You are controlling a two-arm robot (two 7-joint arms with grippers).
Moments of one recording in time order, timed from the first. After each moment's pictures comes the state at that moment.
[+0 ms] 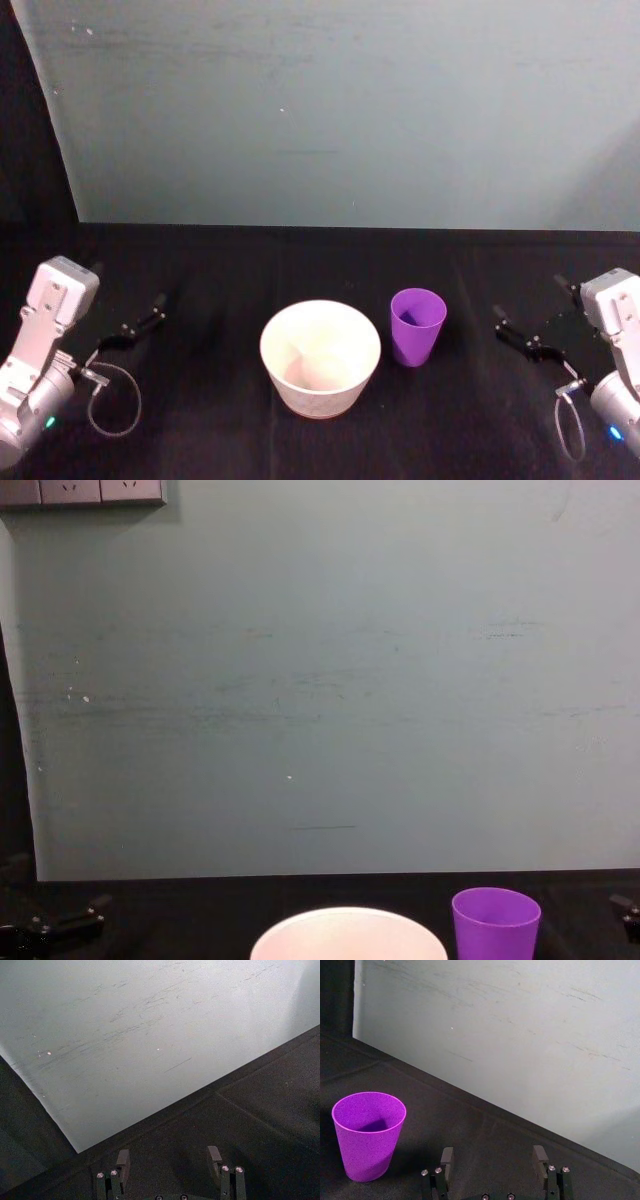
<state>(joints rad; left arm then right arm) -0.20 0.60 0.45 -1.41 -0.25 -0.12 0.03 0.20 0.60 -0.45 -1.41 0.25 -0.12 -0.03</state>
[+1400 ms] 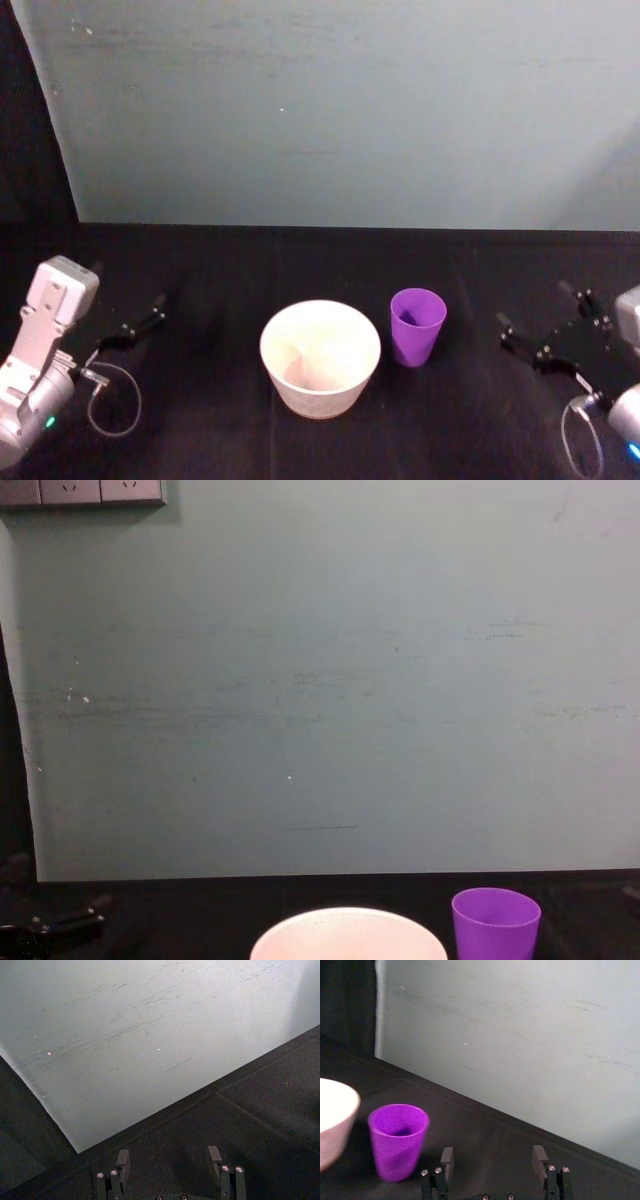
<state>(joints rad) -0.20 0.60 0.45 -1.41 -0.25 -0.12 0.03 0.12 0.64 -0.40 -1.48 0.31 -0.18 0.04</state>
